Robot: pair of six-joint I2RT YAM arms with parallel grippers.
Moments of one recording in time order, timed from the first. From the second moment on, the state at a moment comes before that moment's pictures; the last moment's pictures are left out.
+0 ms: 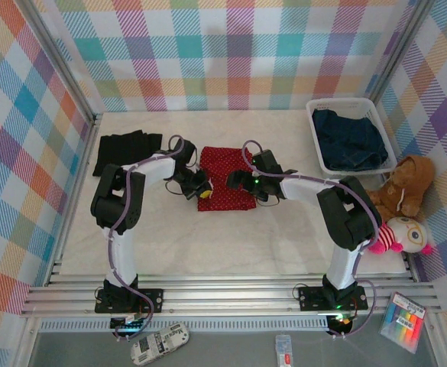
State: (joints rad) left arm -0.35 2.03 1.36 -0.63 0.55 -0.81; right arm 0.54 1.83 1.06 -0.12 -0.29 0.78
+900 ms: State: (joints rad) left arm -0.31 2.08 1.57 -0.71 0.42 -0.68; right arm 0.54 1.83 1.06 -0.11 -0.26 0.78
